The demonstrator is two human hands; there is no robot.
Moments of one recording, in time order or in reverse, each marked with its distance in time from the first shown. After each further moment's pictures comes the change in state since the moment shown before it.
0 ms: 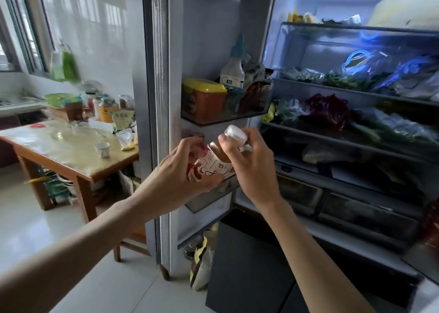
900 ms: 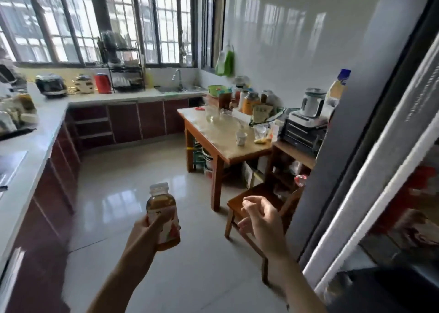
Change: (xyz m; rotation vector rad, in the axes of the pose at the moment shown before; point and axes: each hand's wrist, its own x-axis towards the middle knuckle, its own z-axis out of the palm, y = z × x) left_hand -0.252 -0.218 -0.108 -0.816 0.773 -0.811; right_hand -0.102 0.031 0.295 0.354 -0.626 0.467
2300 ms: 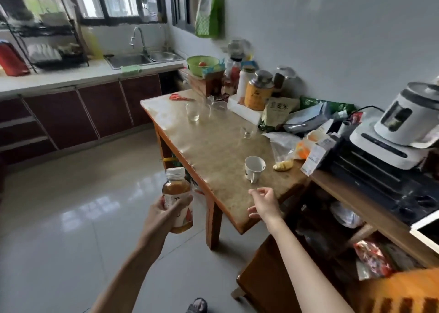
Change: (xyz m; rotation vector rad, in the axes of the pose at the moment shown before) left_hand 0.740 0.000 0.047 0.162 -0.047 -0.080; right_hand 0.746 0.168 0.161 -0.069 0.132 0.494
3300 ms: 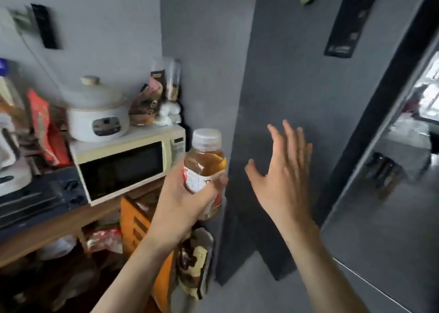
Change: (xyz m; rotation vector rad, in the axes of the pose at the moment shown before) left_hand -0.231 0.110 0.326 -0.176 -1.777 0.365; right_hand -0.441 -0.011 -0.244 -0.970 1.873 0.262
